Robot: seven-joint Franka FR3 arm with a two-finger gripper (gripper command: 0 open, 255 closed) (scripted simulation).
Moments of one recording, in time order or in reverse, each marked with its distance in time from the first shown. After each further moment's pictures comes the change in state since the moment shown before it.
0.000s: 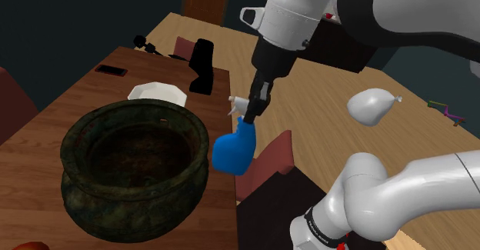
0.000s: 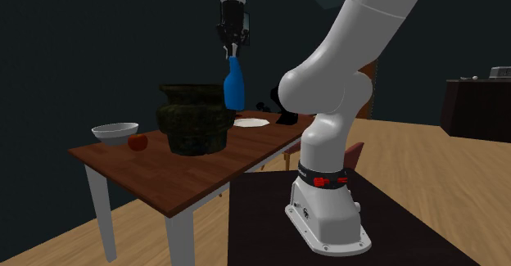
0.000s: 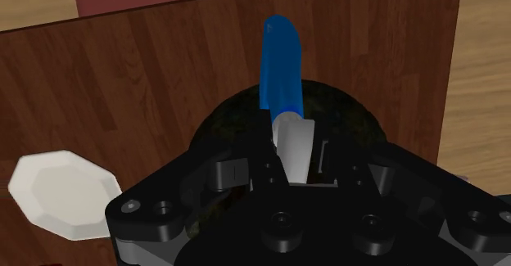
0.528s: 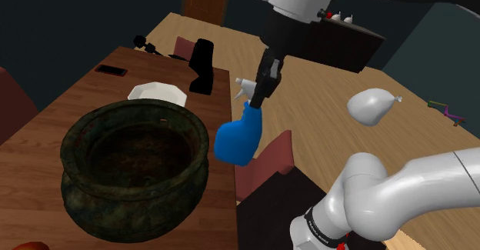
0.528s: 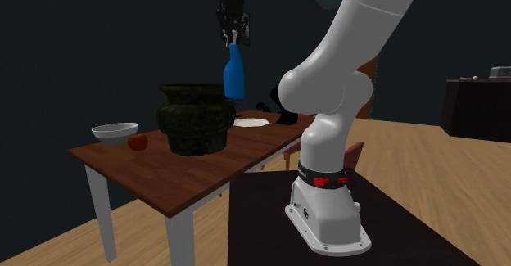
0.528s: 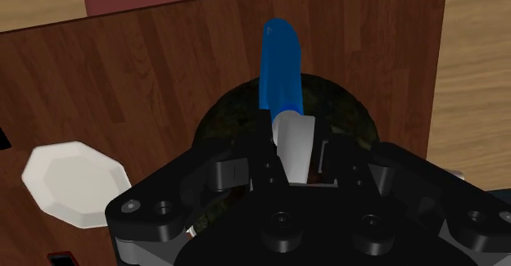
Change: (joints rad) arm -0.005 0.032 -0.007 0.137 -0.009 -0.106 0.006
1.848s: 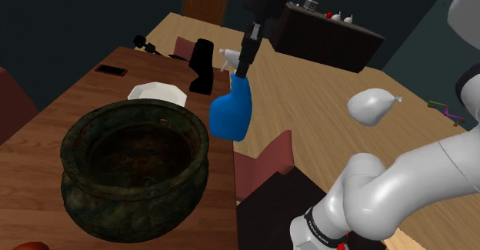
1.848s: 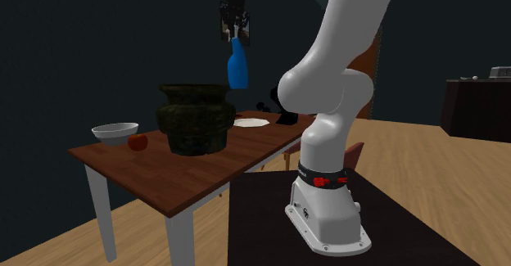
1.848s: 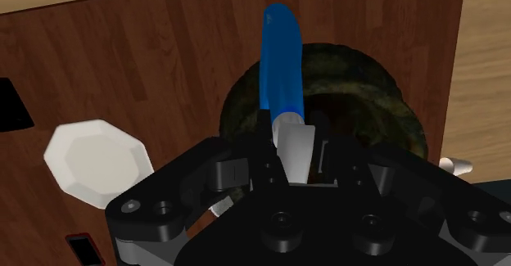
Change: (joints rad) arm -0.034 0.193 -0.034 0.237 -0.048 -0.052 -0.048
